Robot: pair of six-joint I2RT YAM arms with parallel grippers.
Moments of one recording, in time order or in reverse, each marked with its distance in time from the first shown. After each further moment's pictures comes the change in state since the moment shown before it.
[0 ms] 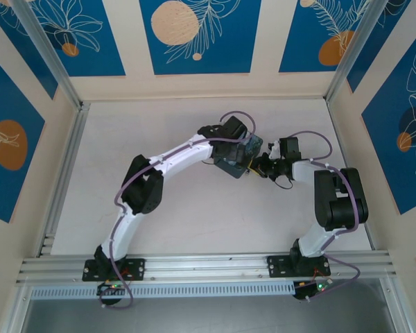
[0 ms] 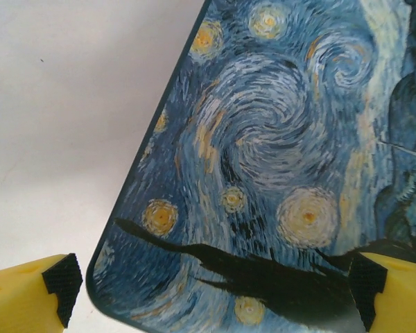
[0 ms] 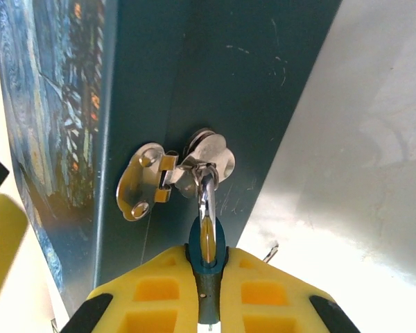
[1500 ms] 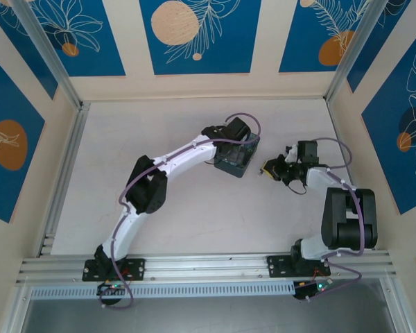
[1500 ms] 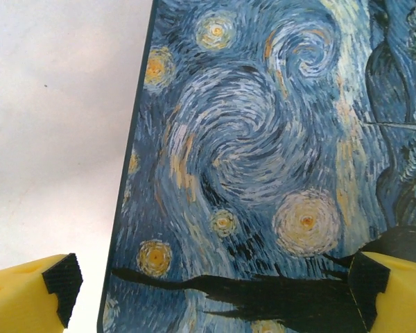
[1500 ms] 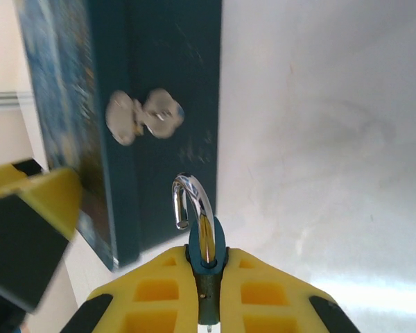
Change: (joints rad) left arm 0.002 0.030 0.043 -0.028 -0.045 0.099; right arm -0.130 -0.192 -0.080 -0.143 -0.026 0.027
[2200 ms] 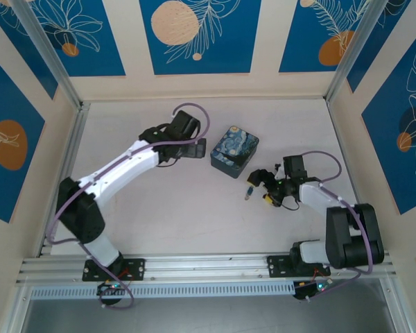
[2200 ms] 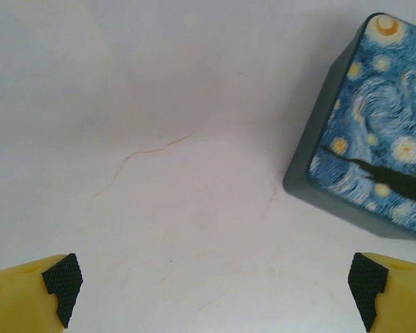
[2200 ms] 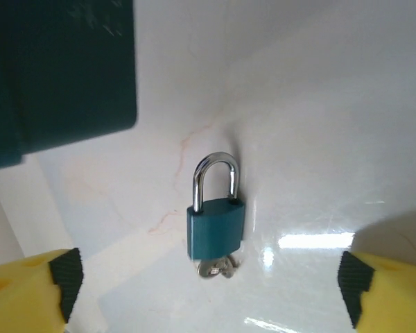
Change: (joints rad) left arm 0.149 -0.684 -0.614 0.078 -0.019 -0.037; right arm 0.138 -0.170 -0.141 -0.092 0.129 0.062
